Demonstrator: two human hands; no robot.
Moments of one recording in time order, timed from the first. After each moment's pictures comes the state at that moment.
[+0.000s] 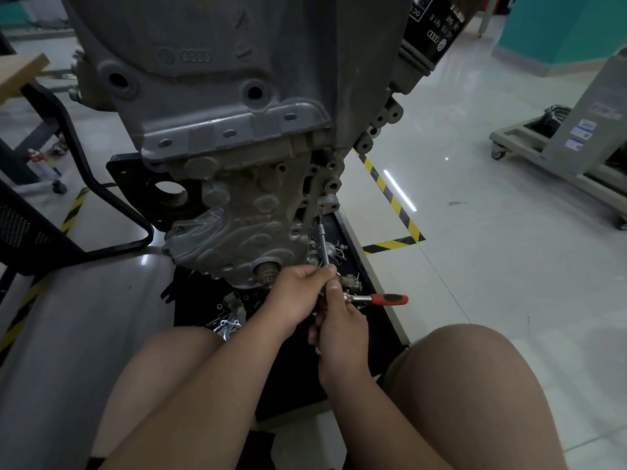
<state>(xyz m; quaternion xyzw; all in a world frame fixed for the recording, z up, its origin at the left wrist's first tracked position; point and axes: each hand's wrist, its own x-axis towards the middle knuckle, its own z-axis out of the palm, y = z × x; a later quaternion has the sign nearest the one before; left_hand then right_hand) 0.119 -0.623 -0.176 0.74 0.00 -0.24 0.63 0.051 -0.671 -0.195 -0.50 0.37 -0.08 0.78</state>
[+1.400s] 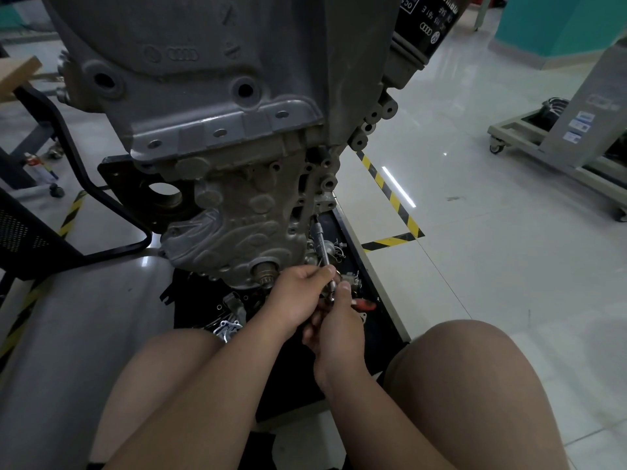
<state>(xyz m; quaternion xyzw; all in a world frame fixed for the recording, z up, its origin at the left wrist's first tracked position) 0.117 -0.623 -0.180 0.74 -0.02 -0.26 0.62 0.058 -0.669 -0.194 -0.42 0.40 -0.05 0.81</state>
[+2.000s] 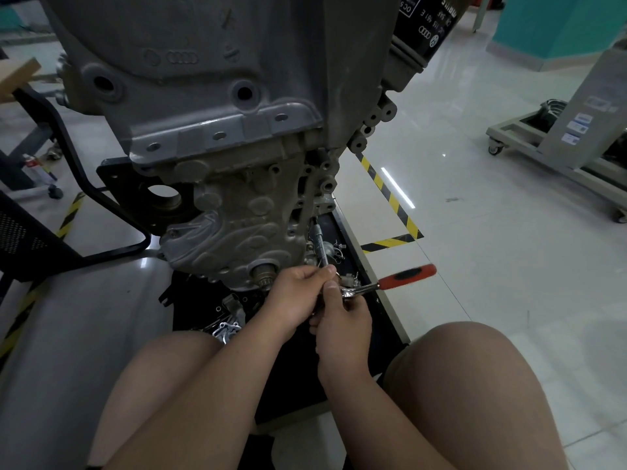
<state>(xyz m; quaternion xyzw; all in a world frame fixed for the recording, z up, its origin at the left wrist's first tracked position) 0.119 -0.625 -0.178 0.72 -0.01 -0.25 0.65 0.055 -0.670 -0.192 -0.51 0.38 -0.15 0.76</state>
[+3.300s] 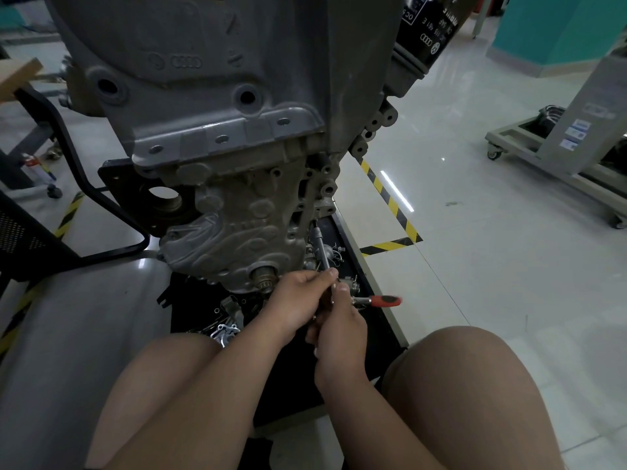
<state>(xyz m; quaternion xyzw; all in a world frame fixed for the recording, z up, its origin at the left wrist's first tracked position) 0.121 -0.625 -0.182 0.73 -0.01 -0.27 0.63 0.056 -0.672 -0.192 -0.47 0.40 -0.10 0.78</state>
